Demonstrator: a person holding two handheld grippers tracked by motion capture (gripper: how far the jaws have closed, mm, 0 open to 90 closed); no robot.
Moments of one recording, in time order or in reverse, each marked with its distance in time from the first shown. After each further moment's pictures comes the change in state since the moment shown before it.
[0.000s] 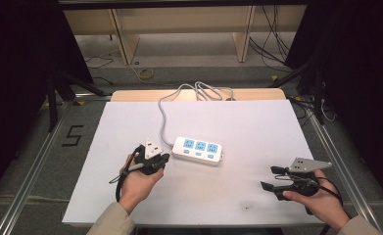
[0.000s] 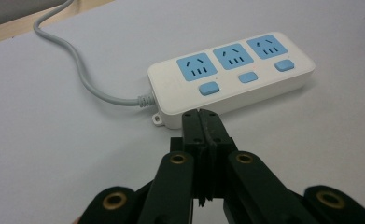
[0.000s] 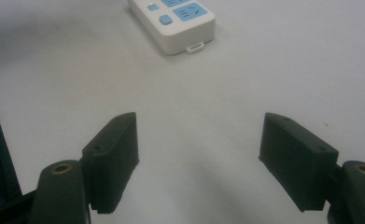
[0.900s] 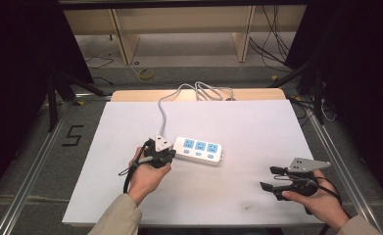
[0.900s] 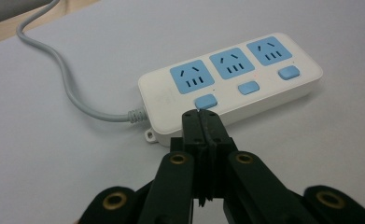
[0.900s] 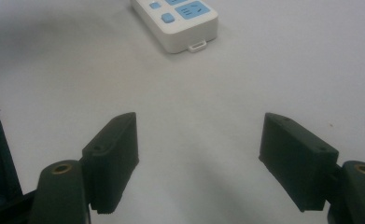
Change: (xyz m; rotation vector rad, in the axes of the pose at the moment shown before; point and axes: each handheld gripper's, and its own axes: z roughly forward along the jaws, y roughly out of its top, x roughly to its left) left arm -0.005 0.016 0.022 0.039 -0.005 0.027; right arm 0.000 0.000 0.002 0.008 0.007 -0.004
